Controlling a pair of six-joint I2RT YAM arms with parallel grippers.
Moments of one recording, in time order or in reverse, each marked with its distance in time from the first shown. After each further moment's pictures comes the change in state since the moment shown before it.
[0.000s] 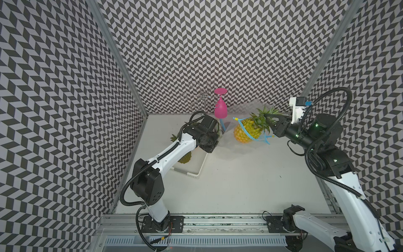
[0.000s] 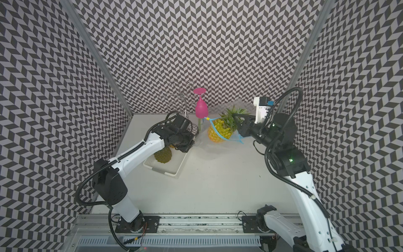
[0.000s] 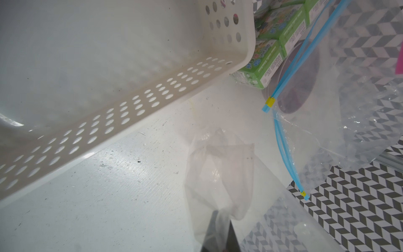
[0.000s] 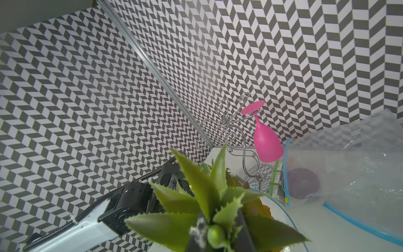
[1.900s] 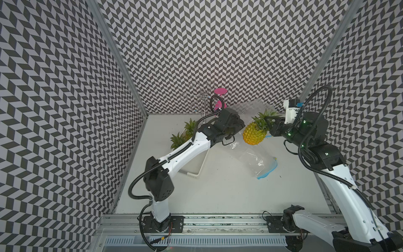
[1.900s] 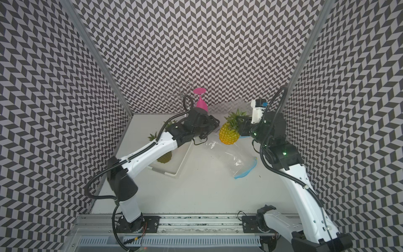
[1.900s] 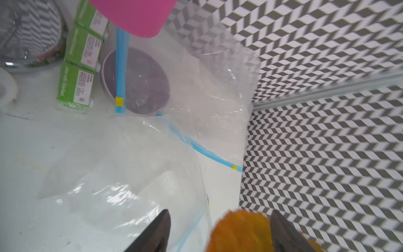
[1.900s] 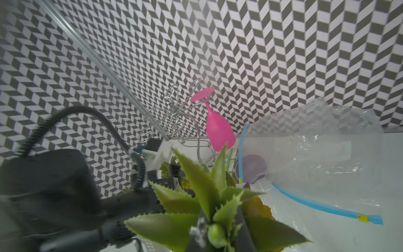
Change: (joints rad) left arm -0.180 0.020 0.199 0.327 -0.179 0.322; right arm 0.073 0.065 -0.043 -0.053 0.181 -0.169
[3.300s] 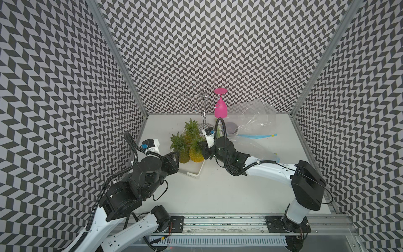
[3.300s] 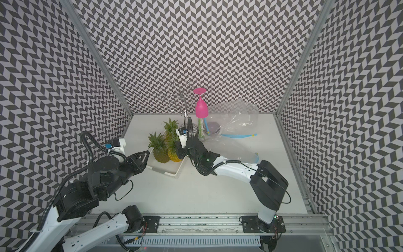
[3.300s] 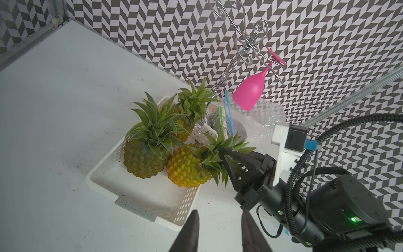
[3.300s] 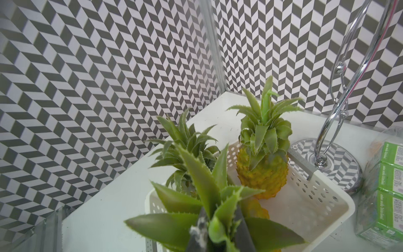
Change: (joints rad) left arm -0.001 -1.074 -0.608 -0.420 -0.354 0.328; right arm 0.620 0.661 -0.156 0.803 0.311 -0.113
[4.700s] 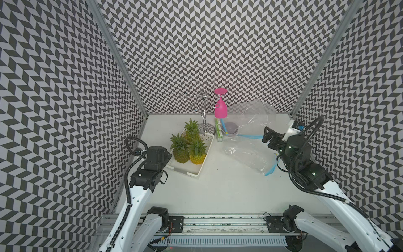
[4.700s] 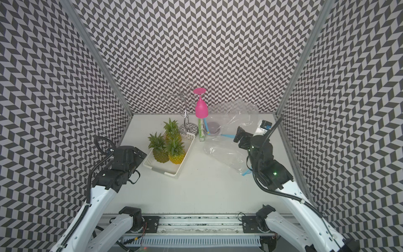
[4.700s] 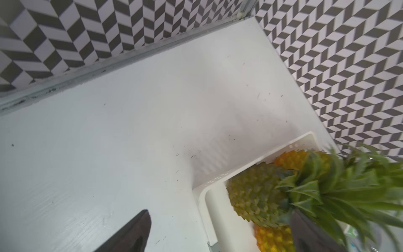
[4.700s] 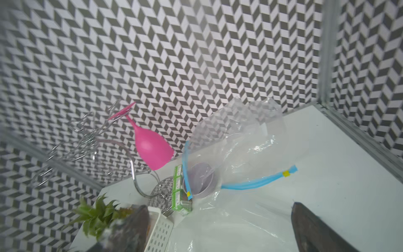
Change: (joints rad) left arm 0.655 0.167 -0.393 0.199 0.073 -0.127; right arm -0.441 -0.882 -0.239 -0.684 0.435 0.332
